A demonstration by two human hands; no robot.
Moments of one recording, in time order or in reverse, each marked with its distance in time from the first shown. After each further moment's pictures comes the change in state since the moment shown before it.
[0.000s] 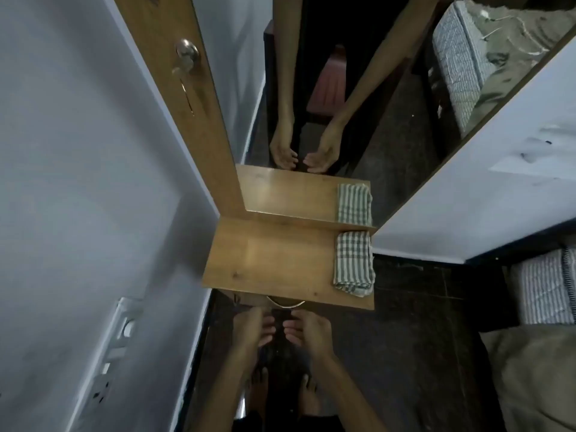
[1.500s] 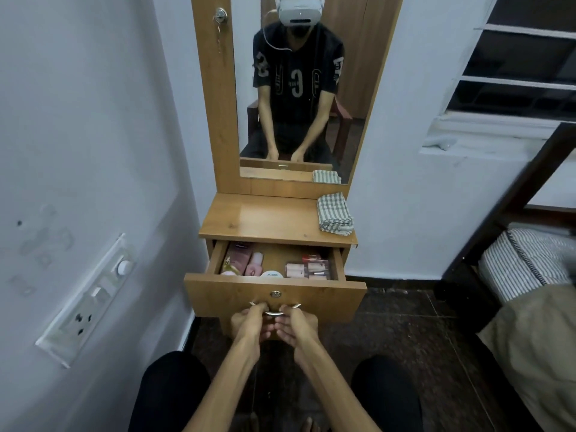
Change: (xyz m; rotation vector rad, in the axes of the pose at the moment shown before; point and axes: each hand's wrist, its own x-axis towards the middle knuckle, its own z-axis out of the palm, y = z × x) left_hand 0.085 -0.160 -0.028 -0.148 -0.097 0.447; right_hand 0.034 0.159 -0.025 0.131 -0.032 -0.310
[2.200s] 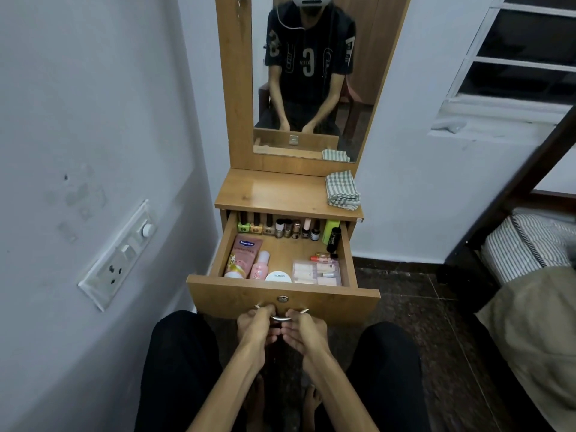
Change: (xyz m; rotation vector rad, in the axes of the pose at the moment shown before) left_hand -0.065 -0.044 -0.049 0.015 -0.018 0.009; right_hand -0.066 0.055 -0.034 -0.009 0.000 -0.001
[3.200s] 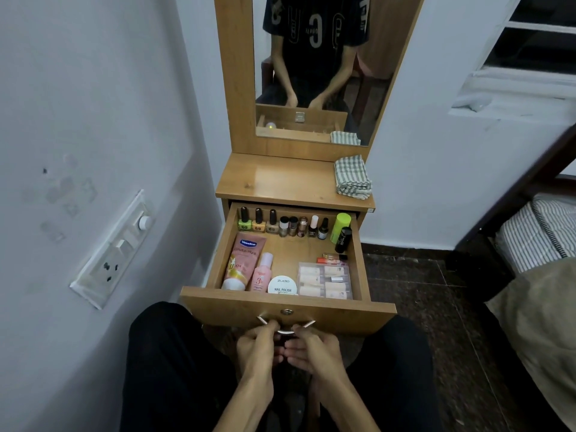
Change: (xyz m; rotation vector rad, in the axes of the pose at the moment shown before) left_hand -0.034 -0.019 -0.012 -0.103 0.103 -0.086; right_hand -0.026 0.011 -0.019 -0.125 -0.084 0.015
